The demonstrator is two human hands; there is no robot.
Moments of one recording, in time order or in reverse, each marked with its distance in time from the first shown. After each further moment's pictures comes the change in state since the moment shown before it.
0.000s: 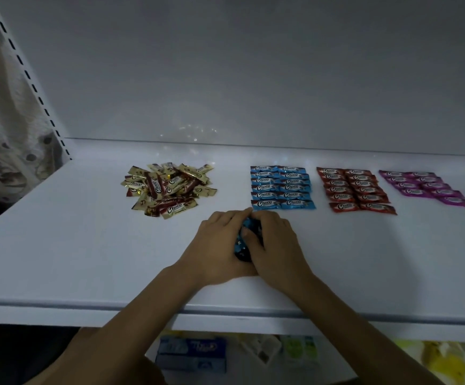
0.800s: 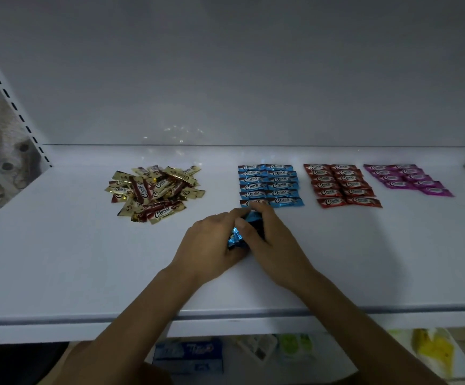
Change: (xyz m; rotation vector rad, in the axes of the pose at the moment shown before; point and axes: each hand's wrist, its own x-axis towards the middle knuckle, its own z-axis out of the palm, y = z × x) left_hand 0.006 0.010 -0.003 0.031 0.191 0.111; right_hand -0.002 -0.004 -0.015 0.379 -0.058 0.078
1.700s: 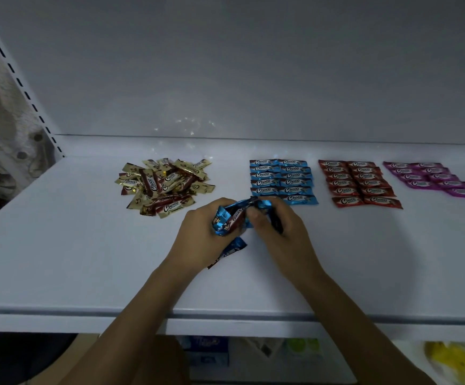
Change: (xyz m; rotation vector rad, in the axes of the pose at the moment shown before) left_hand -0.002 -0.017 -0.007 -0.445 0.079 -0.276; right_hand 0.007 0.001 0.003 0.288 0.099 -0.020
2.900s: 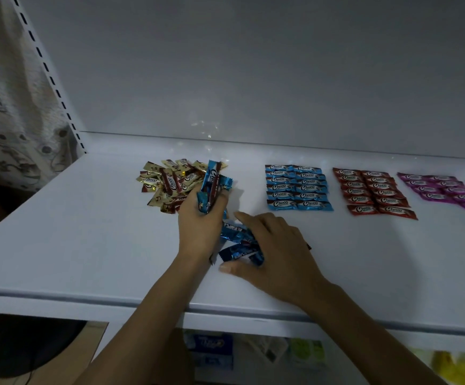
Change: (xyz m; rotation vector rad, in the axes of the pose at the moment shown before) left_hand 0.002 0.005 -0.008 -0.533 0.512 -0.224; right_hand -0.009 0.006 0.020 -0.884 -0.253 -0.301
